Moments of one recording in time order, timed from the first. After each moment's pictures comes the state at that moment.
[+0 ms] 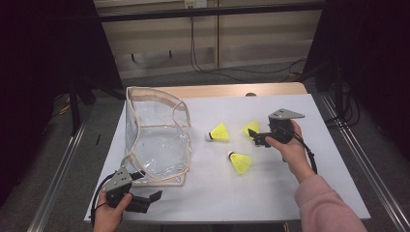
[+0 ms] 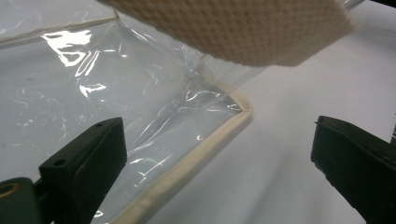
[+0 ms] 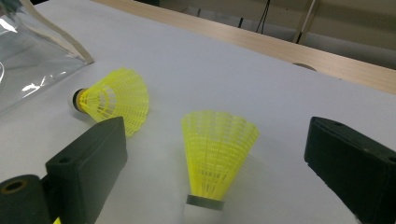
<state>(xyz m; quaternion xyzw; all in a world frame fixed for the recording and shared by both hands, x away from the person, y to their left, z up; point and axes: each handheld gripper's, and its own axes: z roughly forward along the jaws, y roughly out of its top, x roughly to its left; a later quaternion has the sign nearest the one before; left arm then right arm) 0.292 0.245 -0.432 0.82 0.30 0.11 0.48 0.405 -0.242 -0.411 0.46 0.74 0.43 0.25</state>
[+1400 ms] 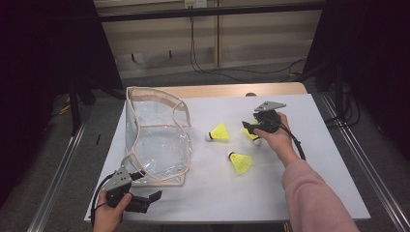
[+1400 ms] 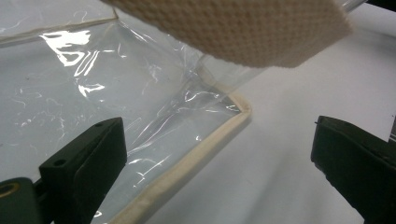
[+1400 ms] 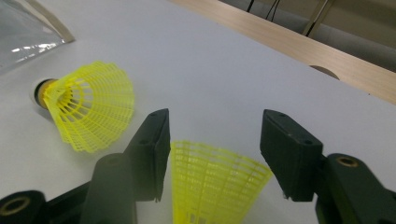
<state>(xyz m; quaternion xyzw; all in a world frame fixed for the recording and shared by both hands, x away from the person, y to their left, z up) 0.293 0.246 -0.432 0.82 0.30 0.11 0.48 0.450 -0.223 -0.423 0.43 0.78 0.38 0.25</state>
